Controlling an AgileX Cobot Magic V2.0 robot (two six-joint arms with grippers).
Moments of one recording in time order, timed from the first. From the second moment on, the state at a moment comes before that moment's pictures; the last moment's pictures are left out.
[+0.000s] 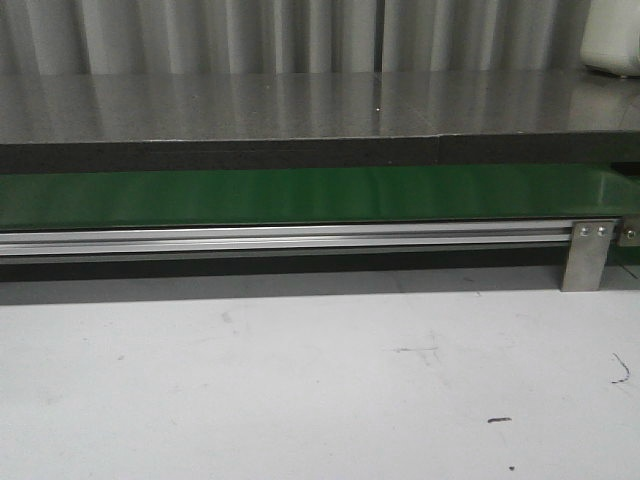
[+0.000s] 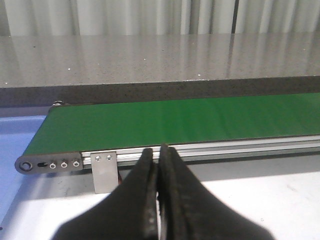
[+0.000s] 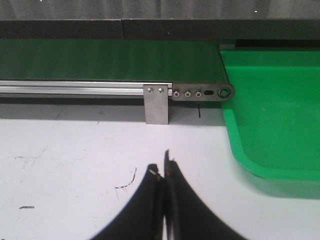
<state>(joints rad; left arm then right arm) -0.10 0.00 0.01 0.01 0.13 0.00 0.07 -0.01 0.03 0.10 0.25 -0.03</state>
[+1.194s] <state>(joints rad) -0.10 0.47 -0.51 0.02 0.36 0.00 0.07 0.39 -0.50 0.10 0.39 -0.03</state>
